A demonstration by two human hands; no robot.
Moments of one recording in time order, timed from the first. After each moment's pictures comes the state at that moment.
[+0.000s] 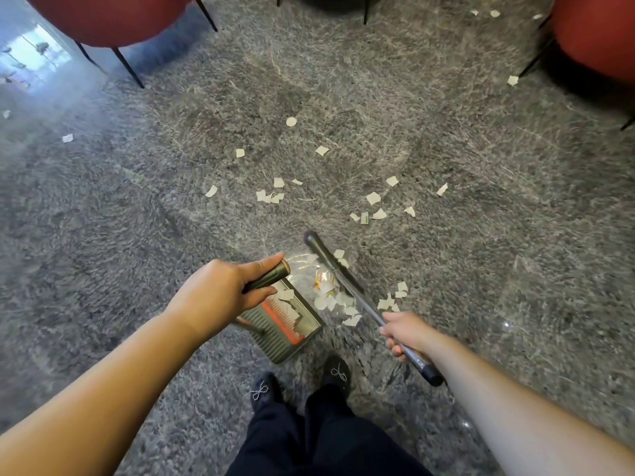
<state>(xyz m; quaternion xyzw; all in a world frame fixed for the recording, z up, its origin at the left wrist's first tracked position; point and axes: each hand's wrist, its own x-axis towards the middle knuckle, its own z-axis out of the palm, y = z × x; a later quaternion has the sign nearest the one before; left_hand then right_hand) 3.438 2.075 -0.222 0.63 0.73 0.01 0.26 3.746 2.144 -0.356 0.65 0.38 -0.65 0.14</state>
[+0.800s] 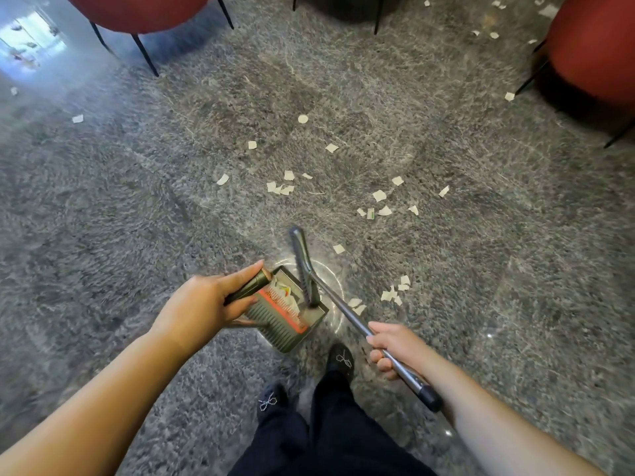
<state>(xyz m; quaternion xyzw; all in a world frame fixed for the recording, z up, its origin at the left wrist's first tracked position) 3.377 1.948 -0.249 0.63 0.73 0.16 0.23 3.694 2.029 -0.313 0.62 0.31 -0.71 0.07</state>
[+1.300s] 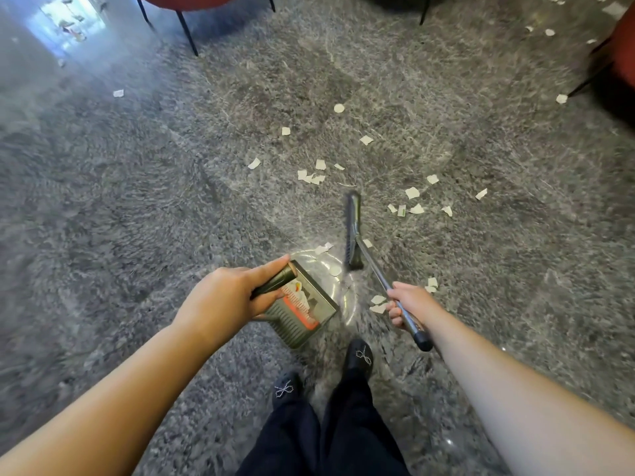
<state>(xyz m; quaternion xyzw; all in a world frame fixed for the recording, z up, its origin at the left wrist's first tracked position) 3.356 1.916 -0.258 0.63 0.74 0.15 0.20 3.636 2.075 -0.379 0.67 0.27 -0.69 0.00</state>
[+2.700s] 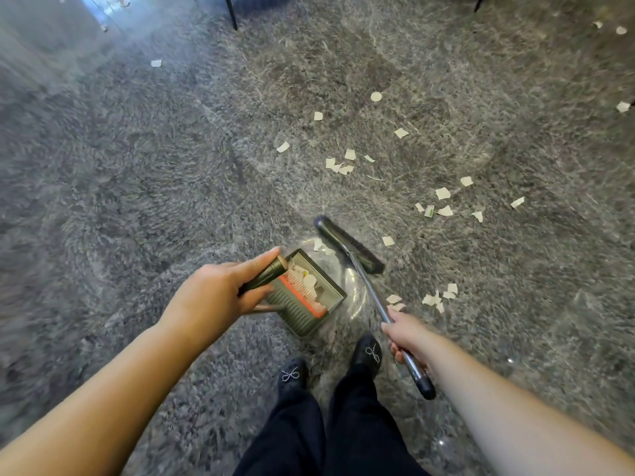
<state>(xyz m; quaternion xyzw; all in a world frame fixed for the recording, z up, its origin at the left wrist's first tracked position) 3.327 1.878 -0.264 0.57 0.77 0.21 0.19 3.605 2.026 -0.387 0.63 0.47 -0.58 0.23</state>
